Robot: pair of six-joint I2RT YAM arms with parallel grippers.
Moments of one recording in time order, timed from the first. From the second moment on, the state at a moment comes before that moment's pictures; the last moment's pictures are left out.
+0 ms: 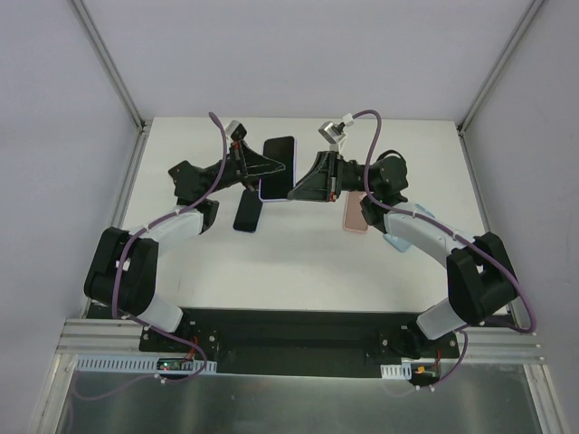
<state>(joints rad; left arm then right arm) -0.33 1.52 0.83 1.23 0.91 -2.02 0.56 1.53 1.00 1.07 -1.09 1.36</state>
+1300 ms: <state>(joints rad) -0.33 1.49 0.80 1.23 0.91 -2.02 0.57 1.53 1.01 1.08 -1.11 1.29</state>
